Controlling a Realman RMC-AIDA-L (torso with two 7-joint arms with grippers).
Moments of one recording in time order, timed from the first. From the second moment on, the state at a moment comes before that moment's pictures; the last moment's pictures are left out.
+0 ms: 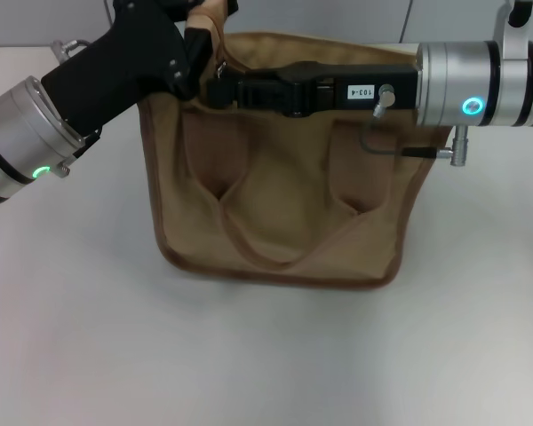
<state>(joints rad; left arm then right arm) -0.67 -2.08 0.57 0.26 1.49 1.67 -0.72 0.90 2.09 -0.77 -0.42 -1.82 -1.51 1.74</state>
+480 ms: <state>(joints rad) -0.68 -2.08 0.56 0.24 1.48 1.64 -0.73 0.92 2.09 -0.77 -0.39 -1.80 -1.47 1.74</state>
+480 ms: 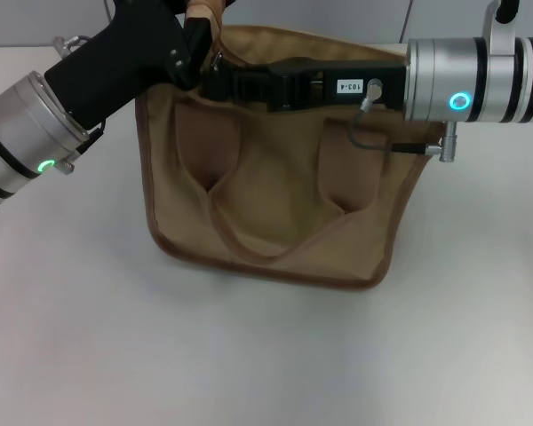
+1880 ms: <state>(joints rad) -0.65 -2.07 0.56 0.24 1.42 1.66 -0.75 0.79 2.08 -0.76 -0.52 -1.78 -1.58 1.75</state>
